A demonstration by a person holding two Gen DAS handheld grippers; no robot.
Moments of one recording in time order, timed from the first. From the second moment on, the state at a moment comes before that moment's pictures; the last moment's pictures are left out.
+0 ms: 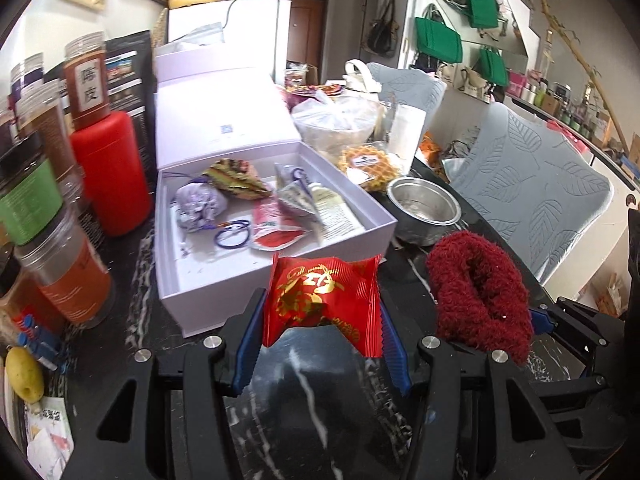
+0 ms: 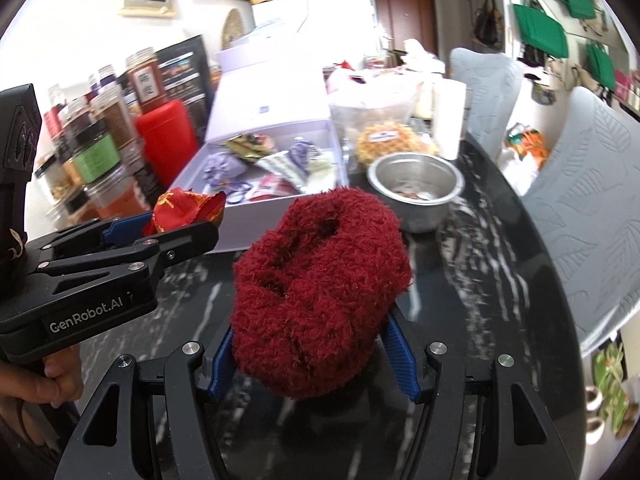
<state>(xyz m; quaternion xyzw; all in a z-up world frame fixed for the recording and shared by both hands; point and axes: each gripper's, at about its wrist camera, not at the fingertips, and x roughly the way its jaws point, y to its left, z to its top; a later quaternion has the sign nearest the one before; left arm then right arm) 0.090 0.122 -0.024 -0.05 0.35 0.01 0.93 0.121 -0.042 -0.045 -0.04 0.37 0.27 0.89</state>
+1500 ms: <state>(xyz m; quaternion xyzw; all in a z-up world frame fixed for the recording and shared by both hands) 0.094 0.208 0.050 -0.09 0.27 0.07 0.96 0.133 0.065 0.021 -0.08 0.33 0.37 0.87</state>
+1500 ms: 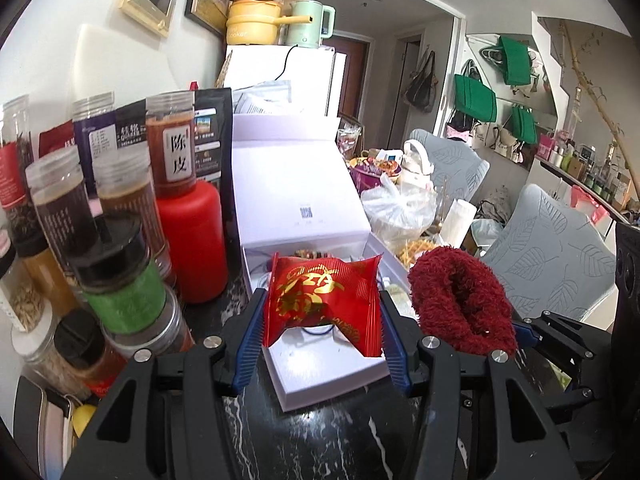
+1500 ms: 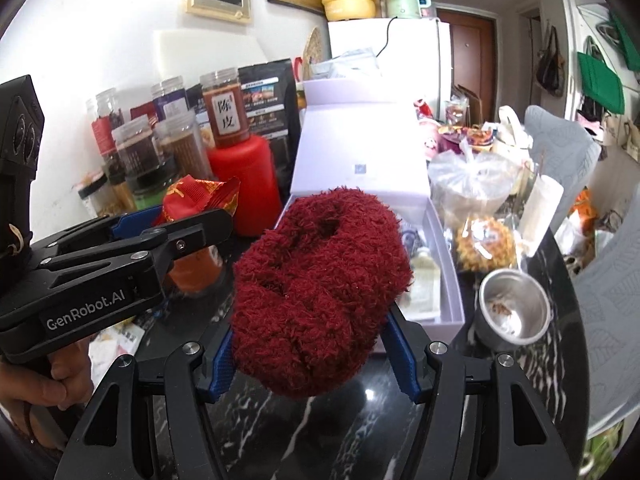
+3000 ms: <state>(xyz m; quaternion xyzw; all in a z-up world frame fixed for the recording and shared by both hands) 0.237 0.226 0.024 -0.07 0.31 0.07 0.95 0.277 0.101 0.024 -0.09 0.33 0.36 0.87</state>
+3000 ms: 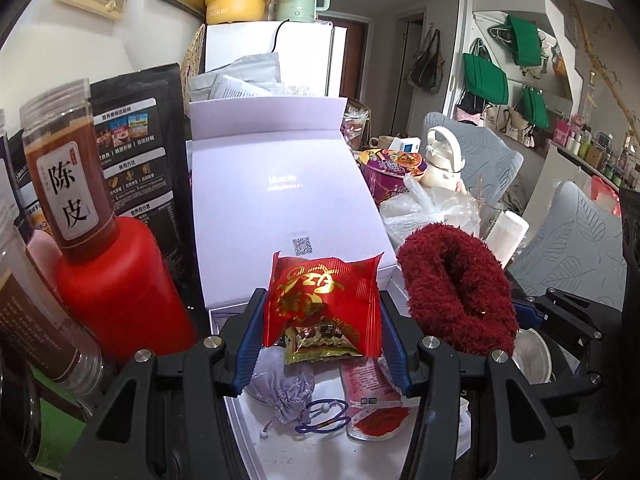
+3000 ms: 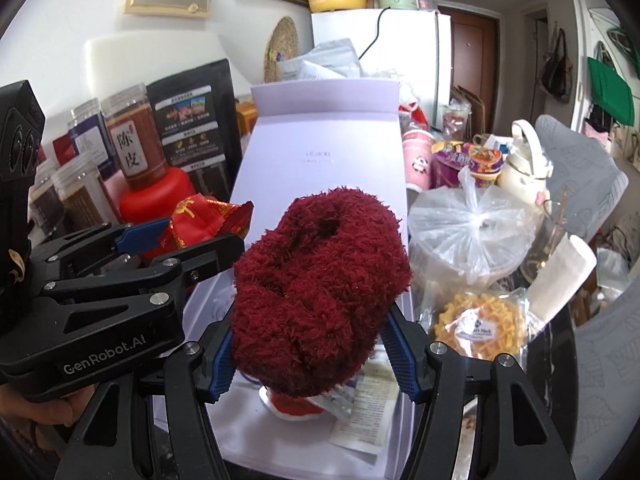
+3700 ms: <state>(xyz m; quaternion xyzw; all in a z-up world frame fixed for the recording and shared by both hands) 0.266 0.228 -0.025 -0.05 0.40 0.09 0.91 0.305 0.112 -0.028 -0.11 0.41 0.33 0.85</state>
